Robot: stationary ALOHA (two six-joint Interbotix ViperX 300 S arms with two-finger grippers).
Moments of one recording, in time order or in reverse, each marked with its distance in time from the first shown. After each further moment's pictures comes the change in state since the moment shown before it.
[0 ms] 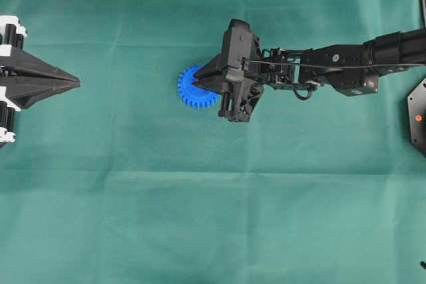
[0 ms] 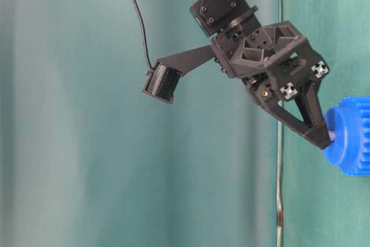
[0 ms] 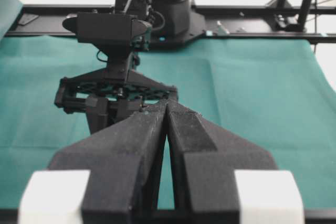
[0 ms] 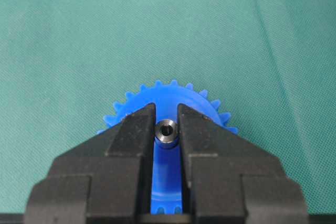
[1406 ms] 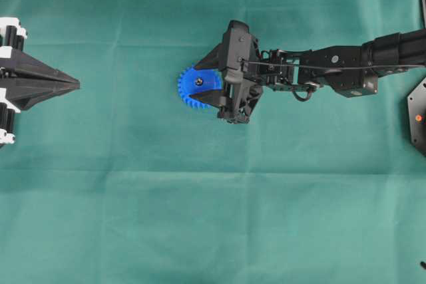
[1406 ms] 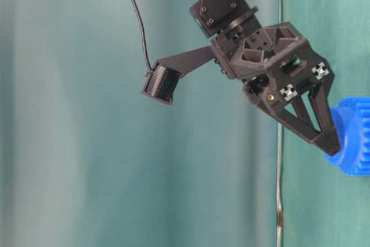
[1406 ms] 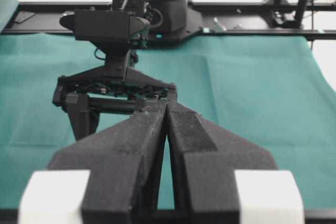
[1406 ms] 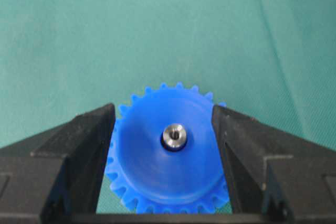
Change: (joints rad) left arm -0.006 0.000 0.000 0.000 0.008 0.000; right arm 0.006 0.000 -0.005 0.006 0.000 0.000
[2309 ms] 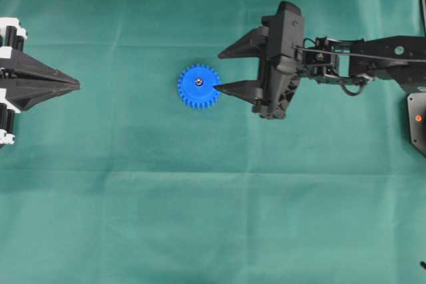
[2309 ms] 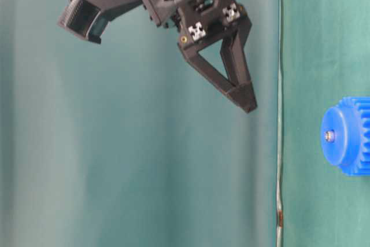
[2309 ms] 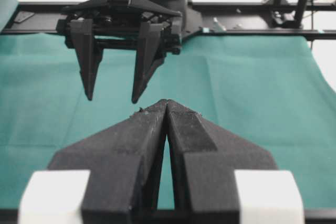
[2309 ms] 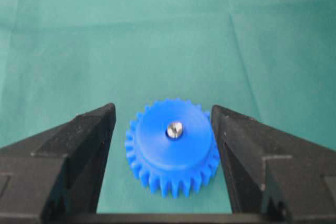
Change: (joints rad) left arm 0.000 0.000 0.000 0.000 0.000 0.000; right arm 0.003 -0.314 0.163 0.002 0.054 0.002
